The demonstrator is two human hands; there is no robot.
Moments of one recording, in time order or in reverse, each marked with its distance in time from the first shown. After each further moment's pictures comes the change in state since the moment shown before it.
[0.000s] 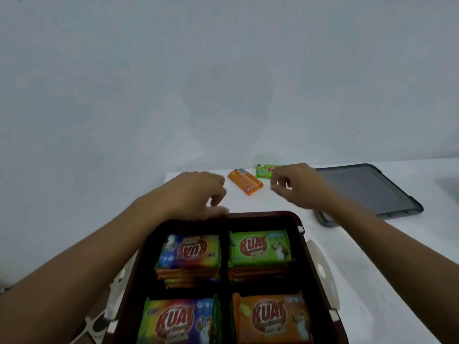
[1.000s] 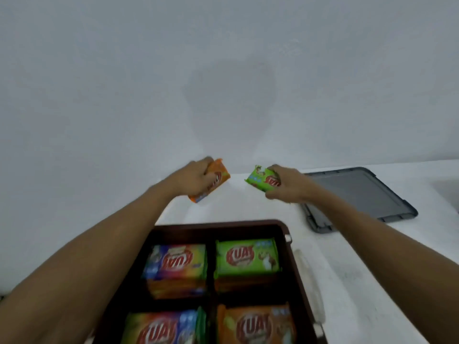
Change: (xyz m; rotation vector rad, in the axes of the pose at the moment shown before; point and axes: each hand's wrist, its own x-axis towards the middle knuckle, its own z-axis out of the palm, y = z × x) left_hand 0.080 -0.045 0.034 -0.560 0.137 -0.337; right_hand 0.024 0.031 0.009 0.129 -0.201 0.323
